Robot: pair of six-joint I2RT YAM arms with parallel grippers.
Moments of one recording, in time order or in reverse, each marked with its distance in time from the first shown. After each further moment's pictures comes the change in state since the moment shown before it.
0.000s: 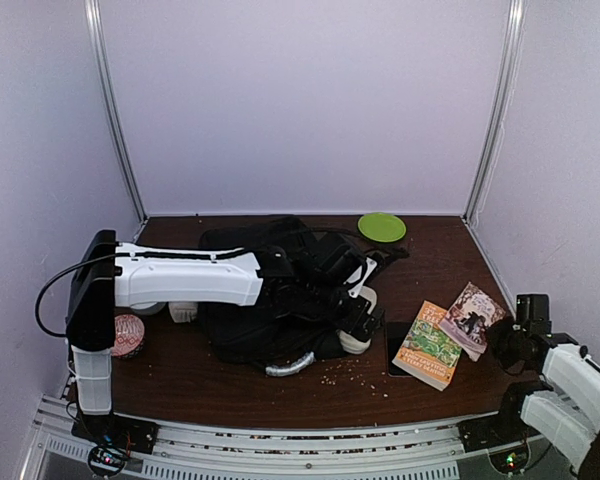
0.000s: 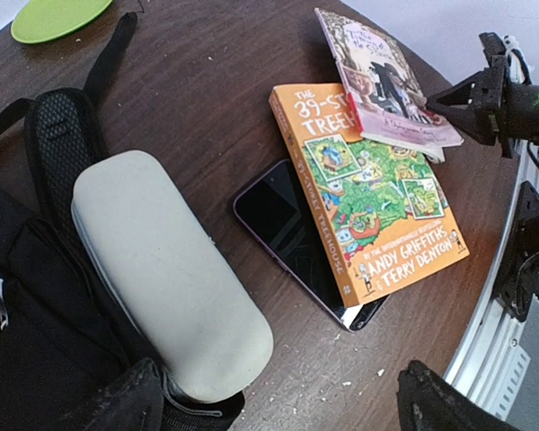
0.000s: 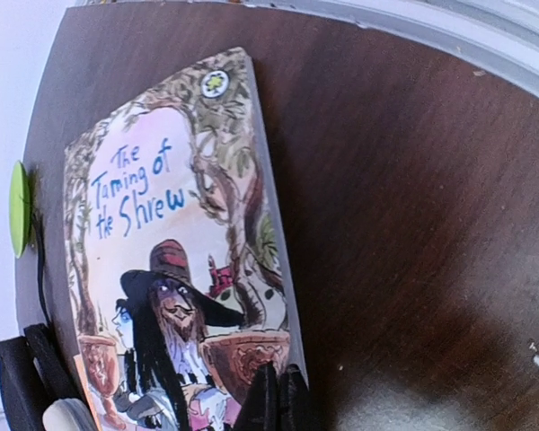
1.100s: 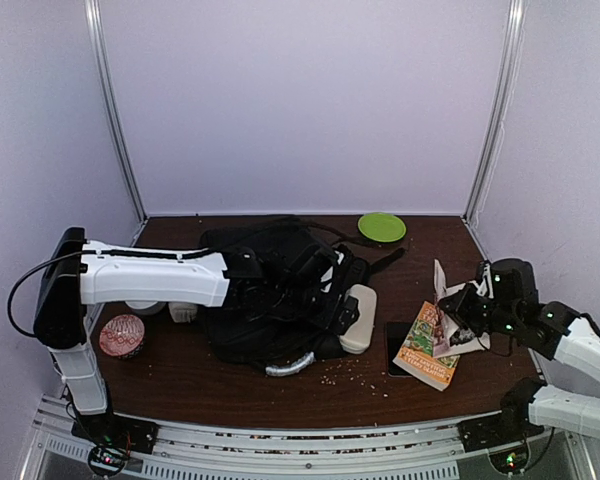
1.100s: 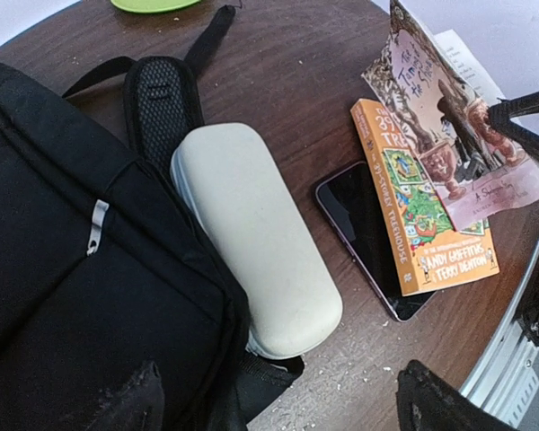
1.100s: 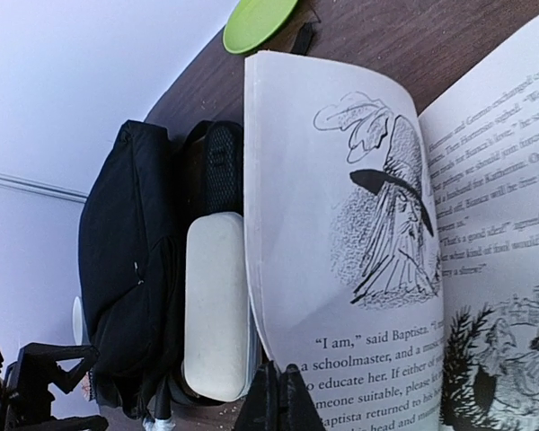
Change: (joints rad) left arm 0.024 -0.163 -0.203 0.043 -0.127 -0.122; right arm 0.586 0.003 0.267 0.002 -0.008 -0.051
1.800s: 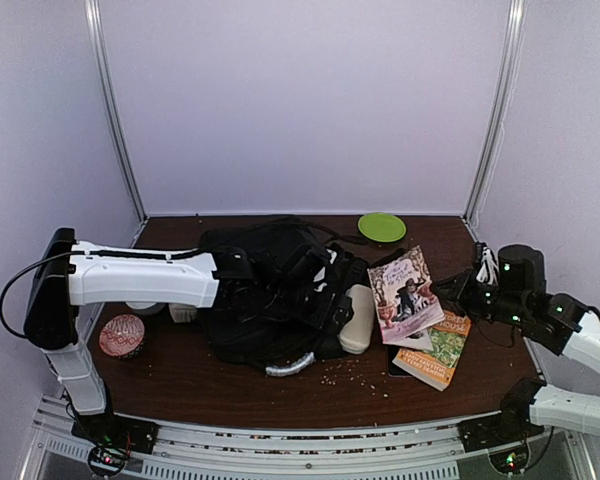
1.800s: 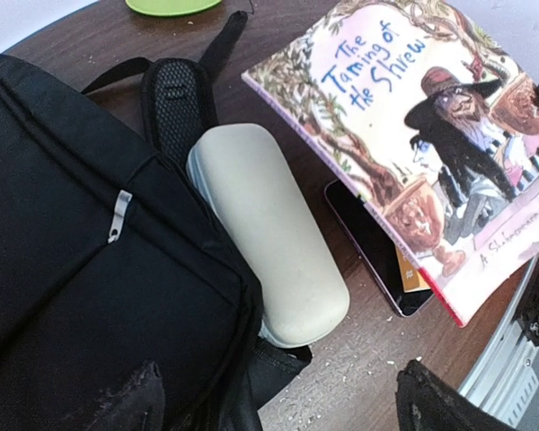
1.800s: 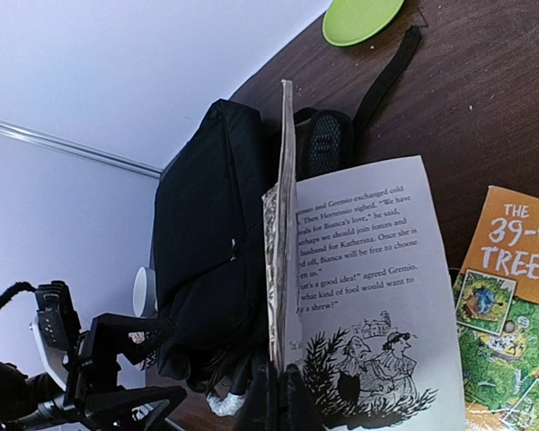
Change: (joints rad) left arm 0.000 -0.046 -0.047 0.002 -0.021 -0.014; right arm 0.085 -0.011 0.095 0.040 -0.040 0.022
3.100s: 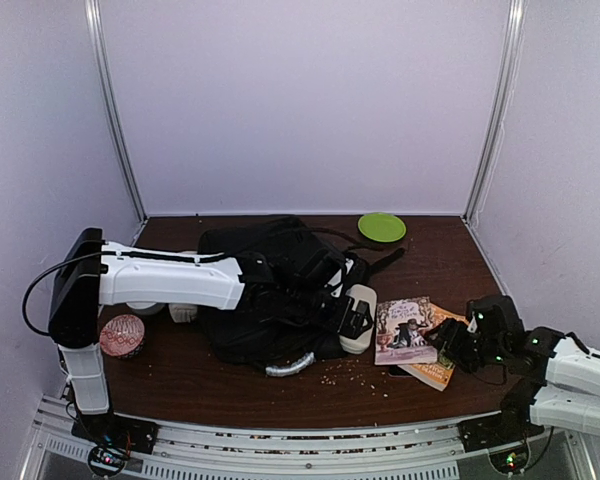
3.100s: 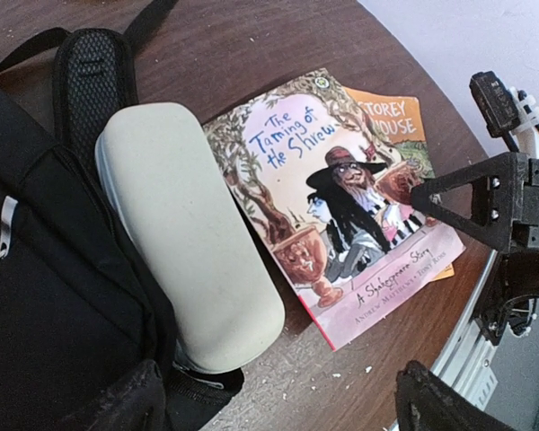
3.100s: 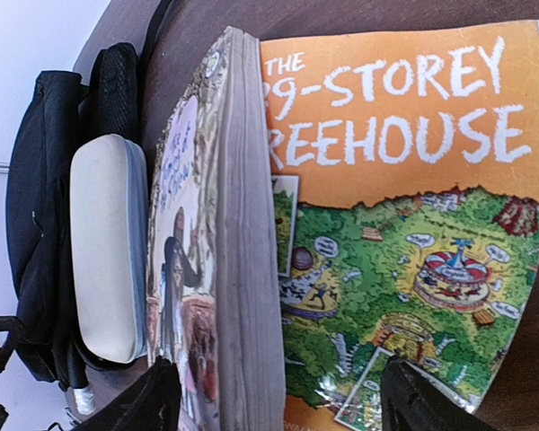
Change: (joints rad) left arm 0.008 0.119 0.070 0.064 0.180 -0.057; right arm 0.015 0.003 -0.306 -0.029 0.060 0.078
